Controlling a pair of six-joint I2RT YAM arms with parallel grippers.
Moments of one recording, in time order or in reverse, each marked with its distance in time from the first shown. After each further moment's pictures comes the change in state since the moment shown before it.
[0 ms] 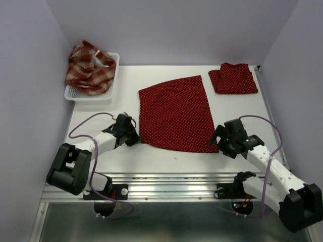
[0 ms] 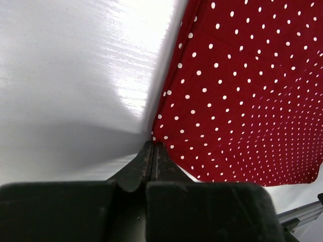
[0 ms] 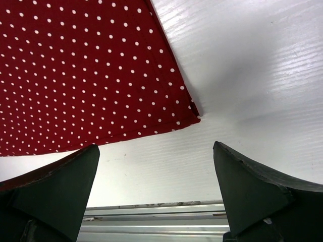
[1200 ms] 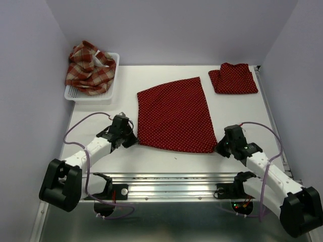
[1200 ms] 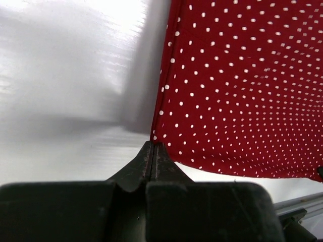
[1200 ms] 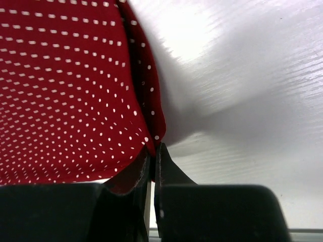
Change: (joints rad) left arm -0.002 -0.154 -0.005 -0.132 -0.029 0.035; right arm 0.000 -0.032 -0.163 0.192 0.009 0.121
